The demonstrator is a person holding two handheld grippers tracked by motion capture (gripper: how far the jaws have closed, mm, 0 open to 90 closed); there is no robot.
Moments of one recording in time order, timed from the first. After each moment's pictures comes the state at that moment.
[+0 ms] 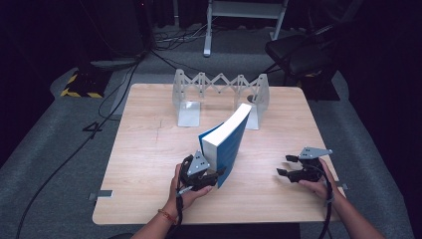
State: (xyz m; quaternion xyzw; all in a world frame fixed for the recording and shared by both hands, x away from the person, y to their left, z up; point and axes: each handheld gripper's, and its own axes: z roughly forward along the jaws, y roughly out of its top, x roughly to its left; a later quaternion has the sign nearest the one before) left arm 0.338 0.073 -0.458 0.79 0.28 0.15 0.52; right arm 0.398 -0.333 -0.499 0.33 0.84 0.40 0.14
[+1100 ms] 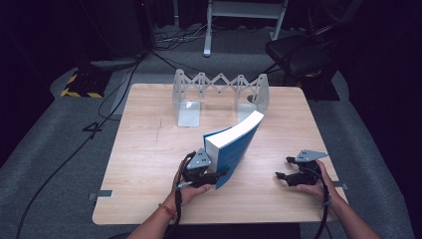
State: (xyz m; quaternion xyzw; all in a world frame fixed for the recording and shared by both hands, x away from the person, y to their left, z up) left arm 0.351 0.070 -0.461 0.81 0.23 0.08 0.53; right arm 0.395 -0.327 -0.504 0.32 0.86 0.38 0.14
